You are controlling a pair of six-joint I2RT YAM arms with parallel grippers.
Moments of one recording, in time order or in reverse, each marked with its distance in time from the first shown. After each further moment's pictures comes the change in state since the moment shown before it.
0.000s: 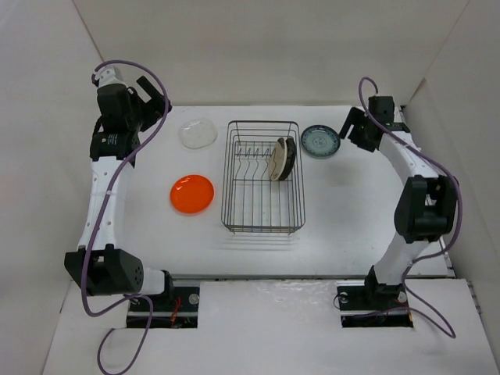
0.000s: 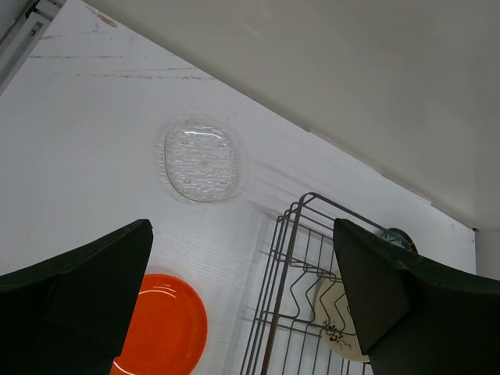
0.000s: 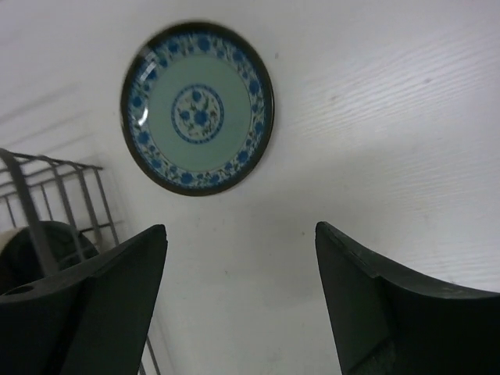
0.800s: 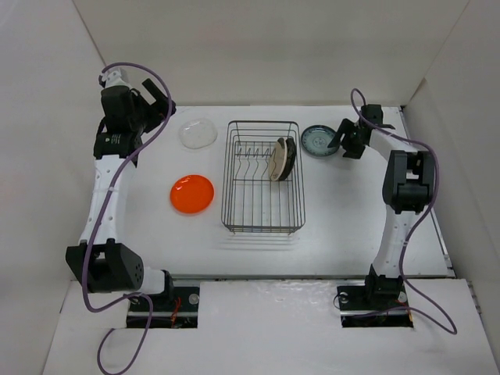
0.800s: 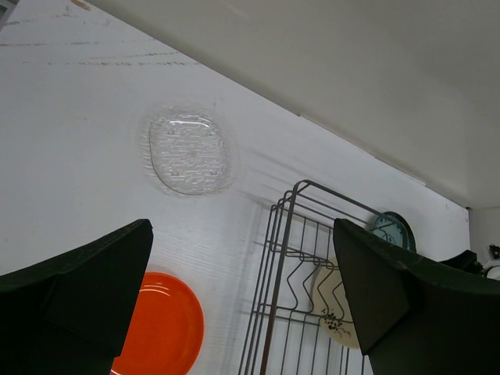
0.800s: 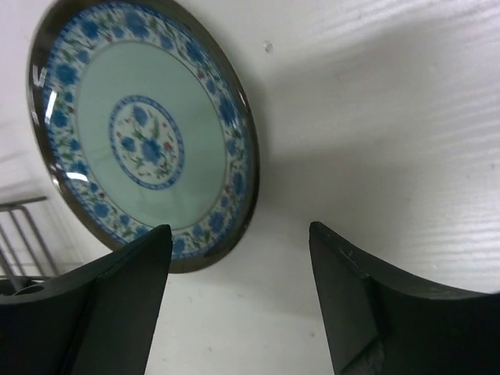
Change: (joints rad) left arm 0.000 0.017 -0.035 0.044 0.068 0.008; right arm -0.067 0.407 0.139 0.057 -0.248 0.031
